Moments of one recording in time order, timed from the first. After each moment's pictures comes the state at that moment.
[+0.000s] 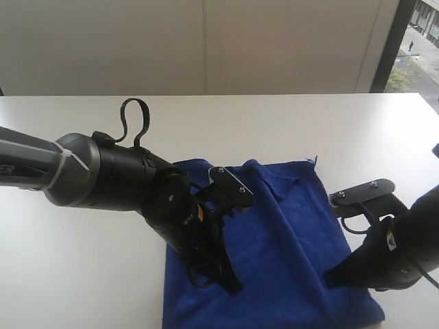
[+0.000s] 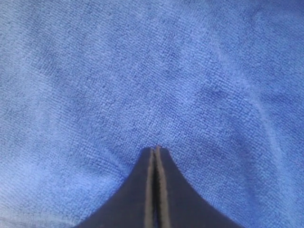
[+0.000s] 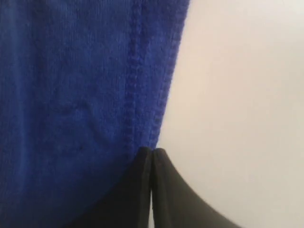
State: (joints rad) left arm -0.86 1.91 -1.11 -0.13 0.44 0.23; right arm 0.21 1.52 -0.57 -0.24 0.40 0.26
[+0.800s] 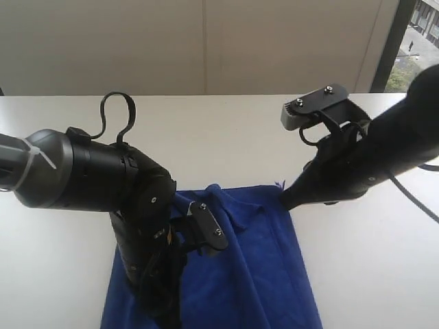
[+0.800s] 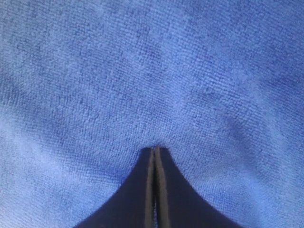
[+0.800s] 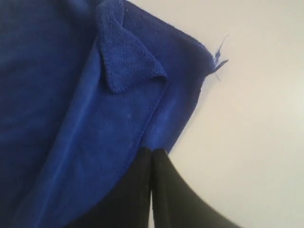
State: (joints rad) left arm -0.86 1.84 -1.04 -0.05 0.81 0.35; right arm 0.26 1.45 -0.93 0.25 0.62 -0.37
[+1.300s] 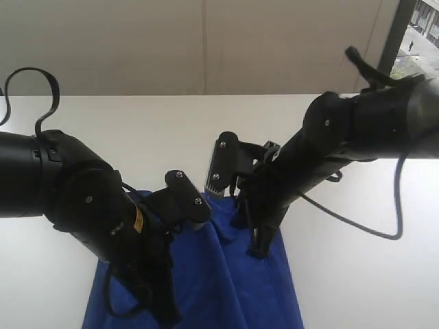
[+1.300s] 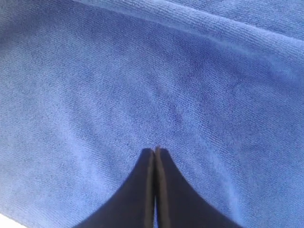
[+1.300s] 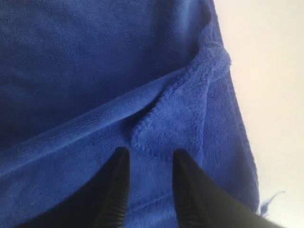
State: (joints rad) left arm -0.86 1.59 -0.90 -0.05 0.62 0.26; right arm 0.40 1.76 -1.04 0.45 0.51 -1.23
